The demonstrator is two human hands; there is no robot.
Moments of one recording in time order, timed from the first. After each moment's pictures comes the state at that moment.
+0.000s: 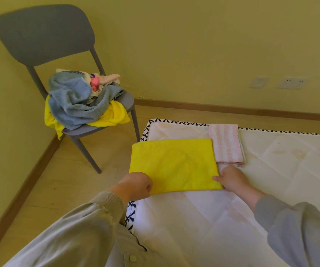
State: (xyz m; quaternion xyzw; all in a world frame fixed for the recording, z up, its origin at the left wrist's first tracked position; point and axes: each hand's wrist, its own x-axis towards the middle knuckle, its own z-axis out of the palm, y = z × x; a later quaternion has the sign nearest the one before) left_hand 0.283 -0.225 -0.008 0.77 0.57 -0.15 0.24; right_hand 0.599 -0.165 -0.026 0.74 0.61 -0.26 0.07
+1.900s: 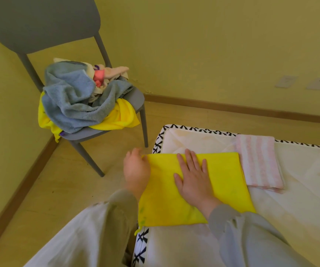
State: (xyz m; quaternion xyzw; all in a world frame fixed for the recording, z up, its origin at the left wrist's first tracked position) left_hand 0.252 -0.131 -0.044 0.43 0.83 0.26 0.24; right_hand 0.433 -0.128 -0.081 0.57 0.82 -0.08 0.01
